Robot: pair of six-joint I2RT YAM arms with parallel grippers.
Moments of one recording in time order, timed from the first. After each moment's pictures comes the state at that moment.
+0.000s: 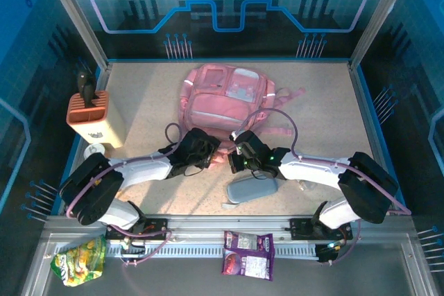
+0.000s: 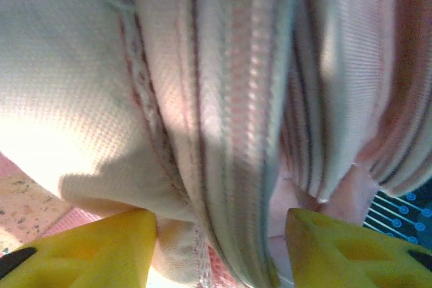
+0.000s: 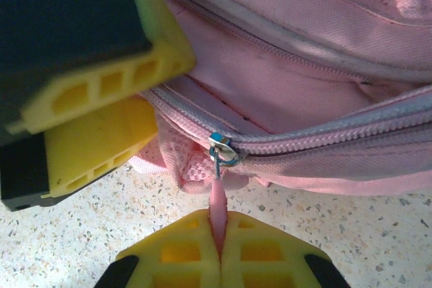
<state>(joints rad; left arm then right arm) -0.70 1.47 0.62 0.09 -0.02 -1.68 0.88 1.46 0.73 -0.11 0.03 0.49</state>
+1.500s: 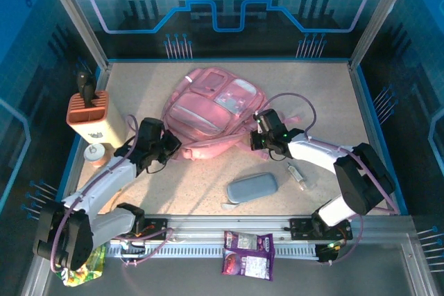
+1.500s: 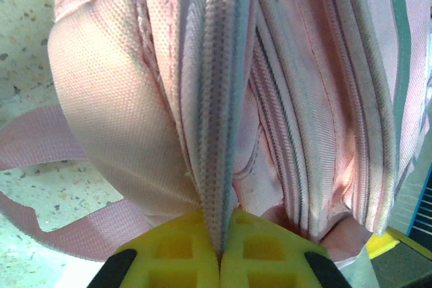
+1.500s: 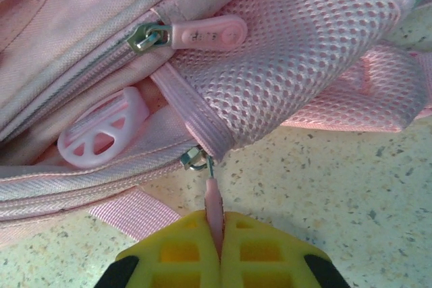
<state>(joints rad) -0.28 1.08 0.60 -0.37 0.14 -1.10 0.56 1.52 0.81 -0.20 0.05 0.36</state>
